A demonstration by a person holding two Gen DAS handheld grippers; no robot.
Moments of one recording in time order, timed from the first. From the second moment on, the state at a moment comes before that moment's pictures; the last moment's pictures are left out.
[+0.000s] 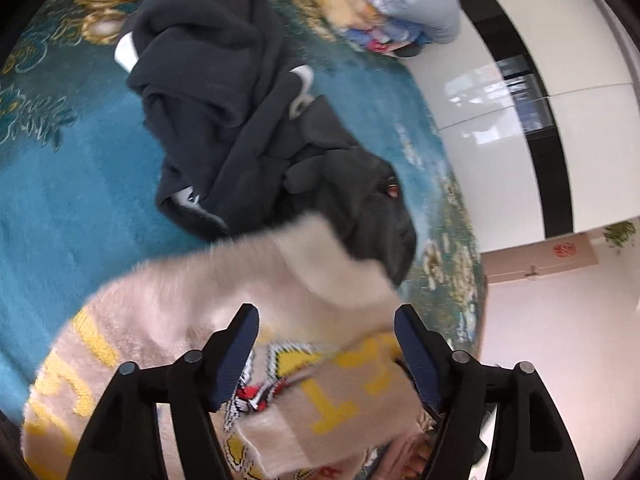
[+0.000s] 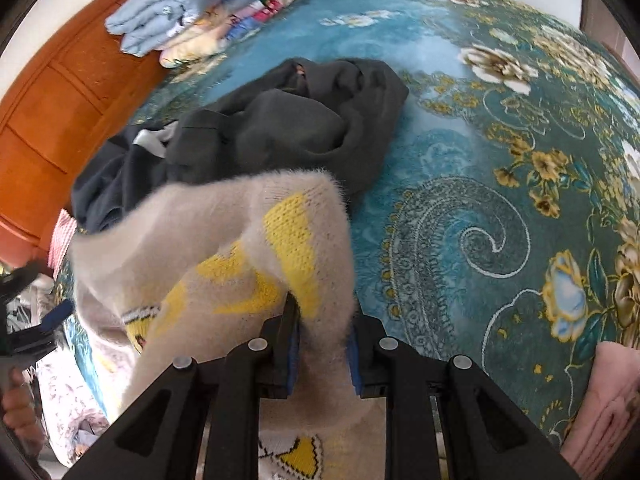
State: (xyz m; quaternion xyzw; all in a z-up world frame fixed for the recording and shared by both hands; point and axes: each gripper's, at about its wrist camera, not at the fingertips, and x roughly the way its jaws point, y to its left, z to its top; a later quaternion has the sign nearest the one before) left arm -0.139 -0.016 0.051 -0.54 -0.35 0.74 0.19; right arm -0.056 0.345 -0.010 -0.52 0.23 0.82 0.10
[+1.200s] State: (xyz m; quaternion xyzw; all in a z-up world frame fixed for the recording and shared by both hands) left arm -0.037 -0.132 0.009 -0.53 -0.36 0.76 0.08; right arm -0.030 0.185 0.002 -0.41 -0.36 0.84 -0.01
